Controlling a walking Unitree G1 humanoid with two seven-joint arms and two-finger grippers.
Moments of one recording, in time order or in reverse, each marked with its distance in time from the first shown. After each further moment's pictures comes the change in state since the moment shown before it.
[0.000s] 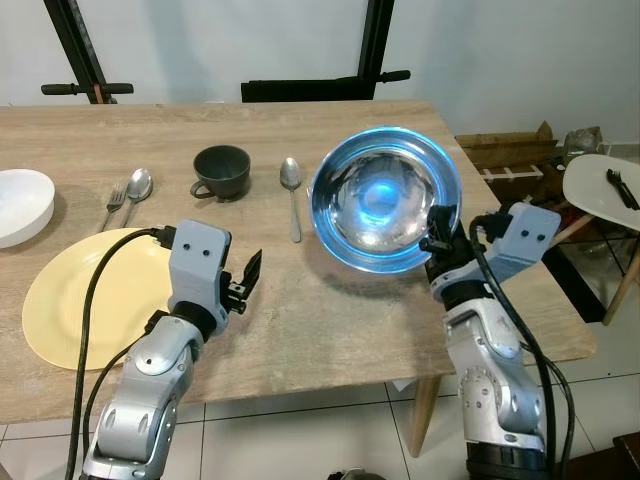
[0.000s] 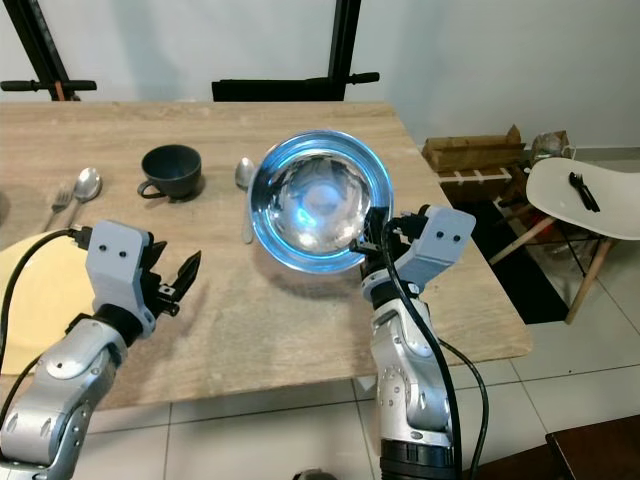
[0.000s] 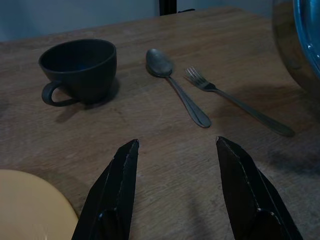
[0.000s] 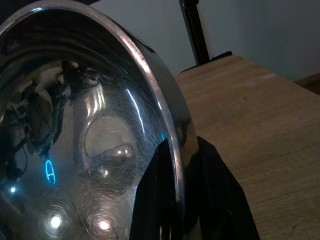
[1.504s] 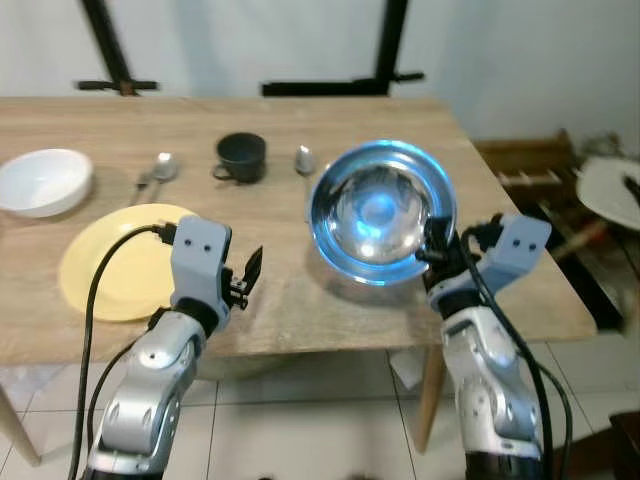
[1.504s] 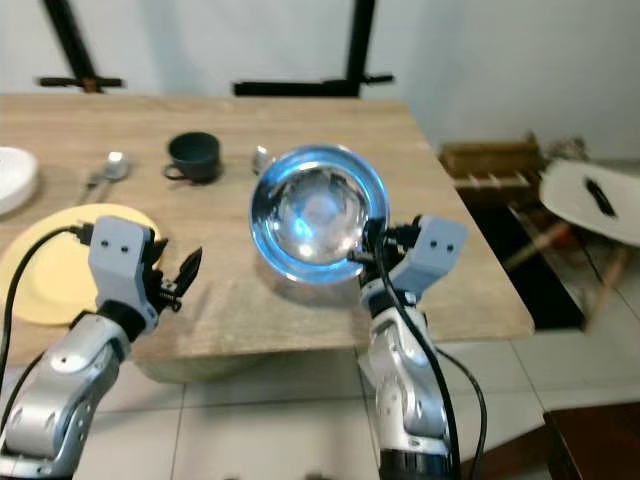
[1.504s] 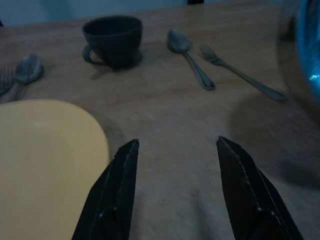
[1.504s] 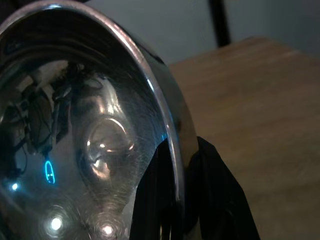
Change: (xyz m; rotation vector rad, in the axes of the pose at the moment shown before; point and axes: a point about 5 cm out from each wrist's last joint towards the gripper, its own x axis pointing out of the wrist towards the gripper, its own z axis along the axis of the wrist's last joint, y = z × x) left arm 0.004 0.001 0.000 -0.025 0.001 0.017; right arm -0.001 0.001 -0.009 -0.021 0.029 0.004
